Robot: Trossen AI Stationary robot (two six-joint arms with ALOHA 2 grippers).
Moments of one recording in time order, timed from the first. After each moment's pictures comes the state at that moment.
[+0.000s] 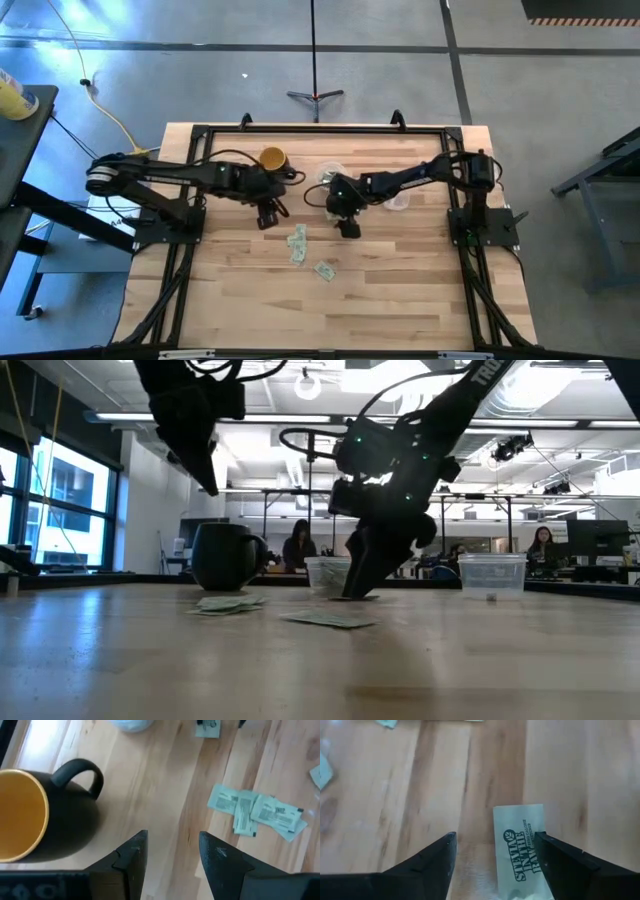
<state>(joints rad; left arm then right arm) 0.04 1.31 1.02 -0.82 -0.22 -0.20 -0.18 1.96 1.06 -0.23 -0.19 -0.18</state>
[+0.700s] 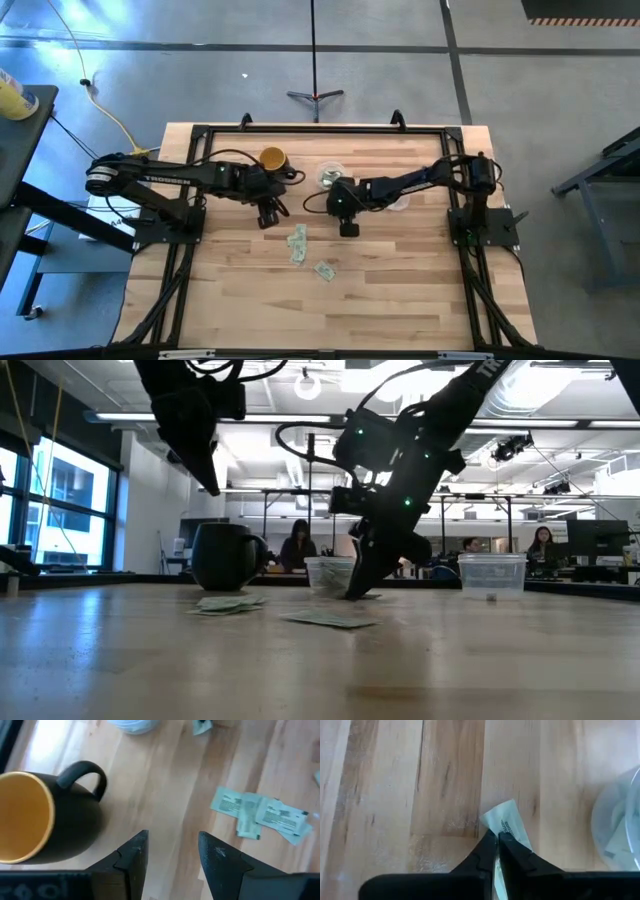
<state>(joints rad) 0.04 1.31 1.02 -0.81 -0.23 -0.19 -0.11 1.94 1.06 -0.24 0.07 -0.21</state>
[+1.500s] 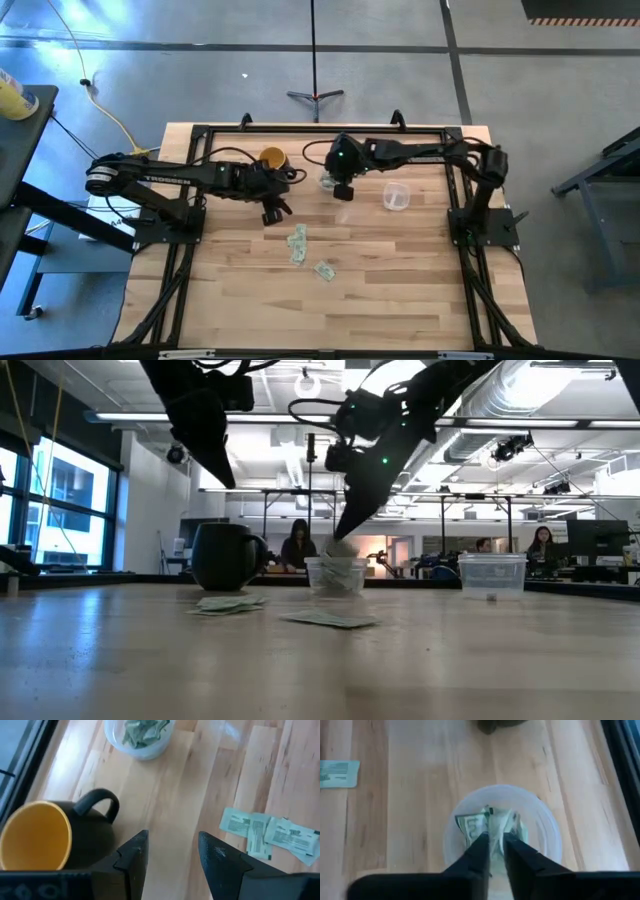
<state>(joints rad) 0.04 1.31 1.02 -0.72 -0.29 -0.13 -0.33 1.84 1.28 -0.38 -0.03 -0.23</state>
